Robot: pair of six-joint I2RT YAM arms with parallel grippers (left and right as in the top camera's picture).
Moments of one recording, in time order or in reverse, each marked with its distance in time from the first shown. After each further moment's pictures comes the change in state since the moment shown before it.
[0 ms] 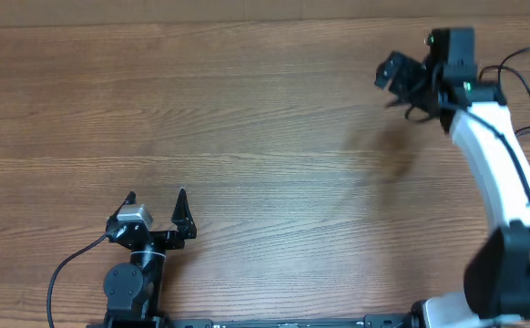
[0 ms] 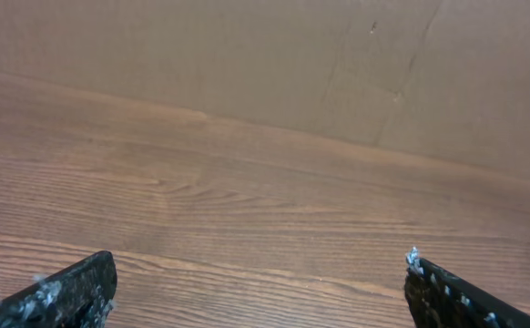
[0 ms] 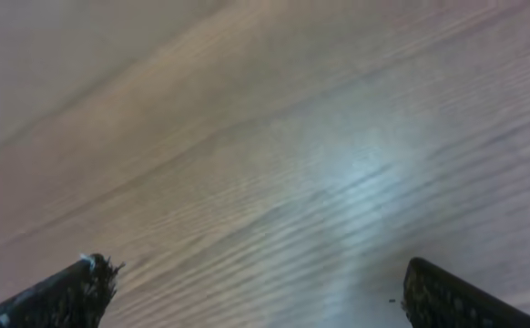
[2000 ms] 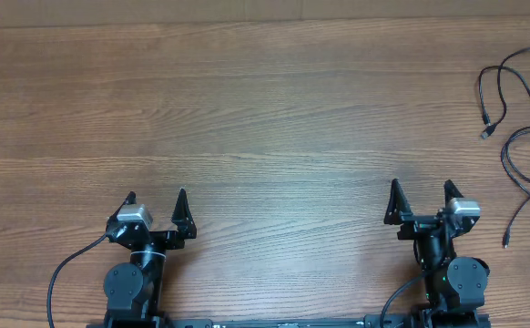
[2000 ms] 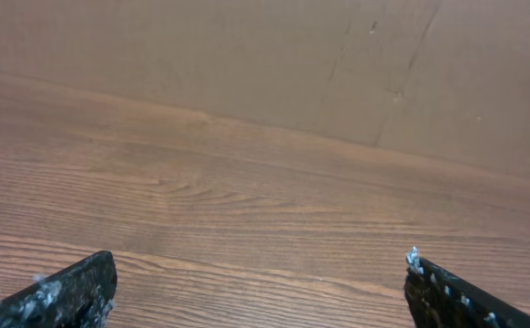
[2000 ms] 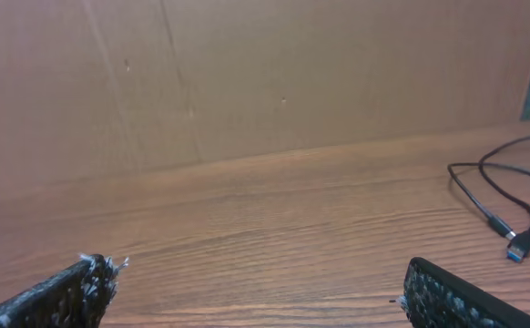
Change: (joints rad) left arm 0.000 0.000 0.000 0.000 0.000 0.000; right arm 0.032 -1.647 -1.329 0.484 0.088 -0.338
